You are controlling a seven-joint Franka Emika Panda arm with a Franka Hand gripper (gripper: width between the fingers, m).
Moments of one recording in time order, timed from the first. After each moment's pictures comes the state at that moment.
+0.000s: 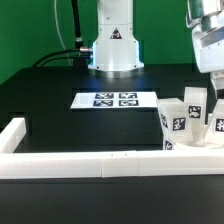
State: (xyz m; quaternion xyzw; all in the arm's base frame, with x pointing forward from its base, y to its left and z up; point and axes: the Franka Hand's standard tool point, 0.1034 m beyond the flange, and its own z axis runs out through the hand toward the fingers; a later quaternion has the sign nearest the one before) arm 0.642 0.130 0.096 -0.74 0.66 -0.07 0.14
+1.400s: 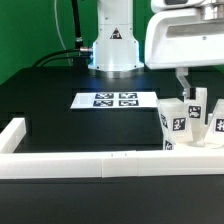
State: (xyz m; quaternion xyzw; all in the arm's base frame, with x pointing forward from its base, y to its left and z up) arm 0.652 0.116 0.108 -0.99 -0.09 -0.08 -0.01
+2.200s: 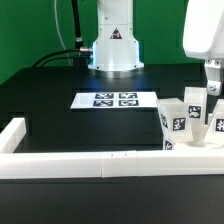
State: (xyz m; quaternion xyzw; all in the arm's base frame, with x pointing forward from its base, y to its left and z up) arm 0.654 0.117 0.110 -0.93 -0.35 -0.01 -0.06
